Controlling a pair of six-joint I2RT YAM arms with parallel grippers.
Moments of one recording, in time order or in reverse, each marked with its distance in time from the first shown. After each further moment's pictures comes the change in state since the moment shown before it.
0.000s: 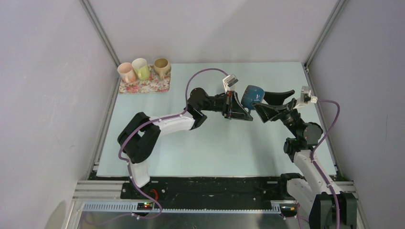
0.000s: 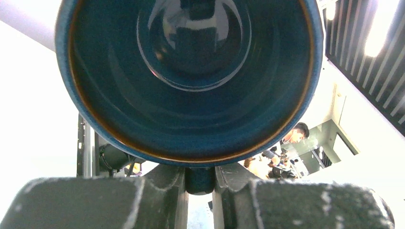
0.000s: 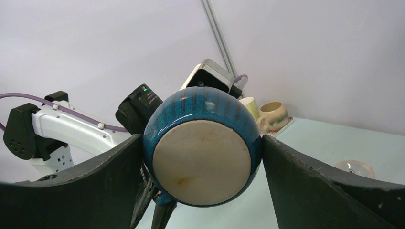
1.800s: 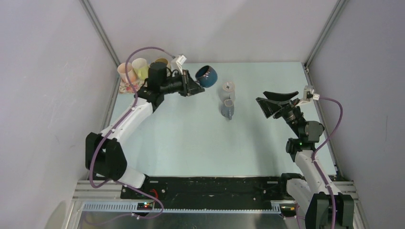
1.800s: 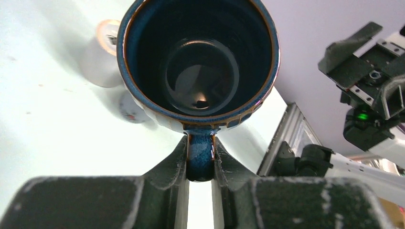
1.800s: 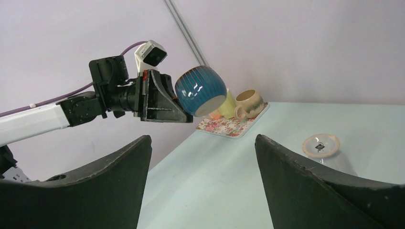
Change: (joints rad) left arm 0.416 -0.336 0.063 -1.150 -0.296 0.927; right arm -0.076 -0.007 -0.001 -0.133 0.023 0.000
